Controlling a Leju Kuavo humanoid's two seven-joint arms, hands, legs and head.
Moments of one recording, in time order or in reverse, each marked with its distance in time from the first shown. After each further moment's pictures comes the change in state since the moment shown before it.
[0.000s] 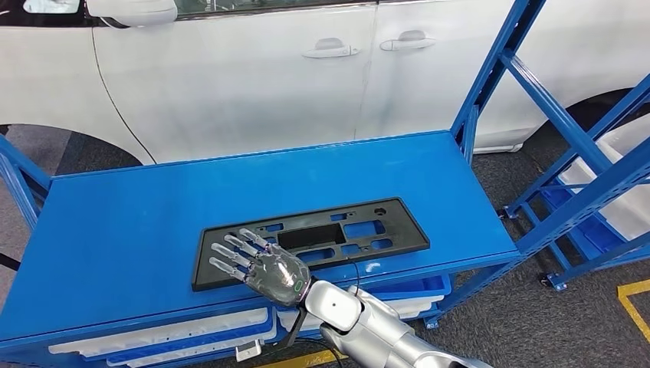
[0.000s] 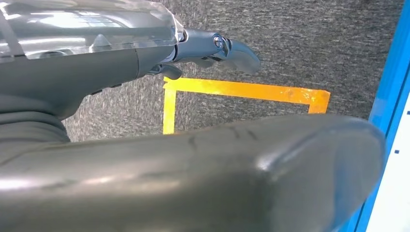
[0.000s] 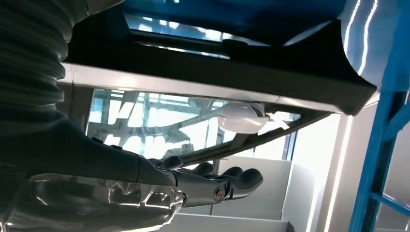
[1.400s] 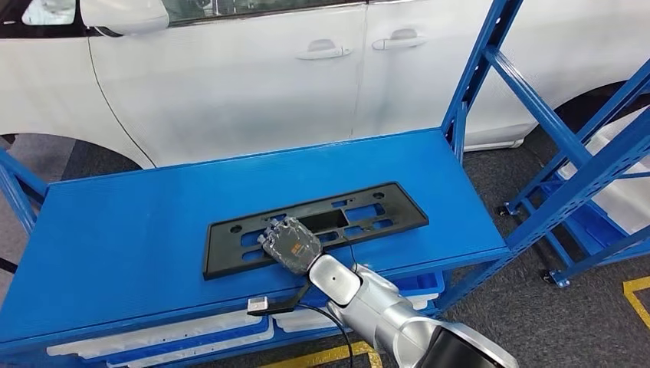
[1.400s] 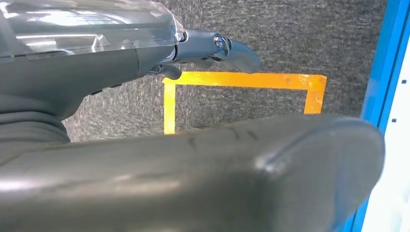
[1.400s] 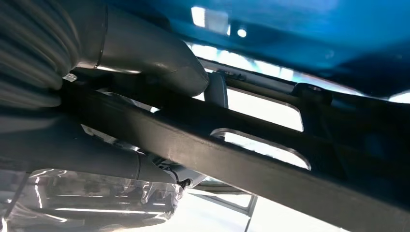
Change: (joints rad) left arm -0.005 0.016 -0.005 0.000 -0.020 -0.020 -0.006; right arm -0.177 0.073 -0.017 0.375 0.079 0.004 0.207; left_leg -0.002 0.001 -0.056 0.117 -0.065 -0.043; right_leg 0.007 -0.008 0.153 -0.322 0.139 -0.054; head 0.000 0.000
